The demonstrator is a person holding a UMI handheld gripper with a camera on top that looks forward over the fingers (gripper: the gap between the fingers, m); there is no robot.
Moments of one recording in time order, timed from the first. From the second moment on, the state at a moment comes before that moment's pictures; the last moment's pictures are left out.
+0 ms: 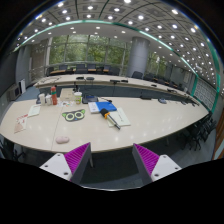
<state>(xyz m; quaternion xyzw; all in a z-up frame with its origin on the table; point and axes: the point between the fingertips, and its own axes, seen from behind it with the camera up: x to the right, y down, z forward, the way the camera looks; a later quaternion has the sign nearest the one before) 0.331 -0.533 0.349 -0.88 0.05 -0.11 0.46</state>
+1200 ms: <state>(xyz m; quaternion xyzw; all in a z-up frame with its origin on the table) 0.033 -0.254 -0.005 -0.89 0.01 0.01 0.46</state>
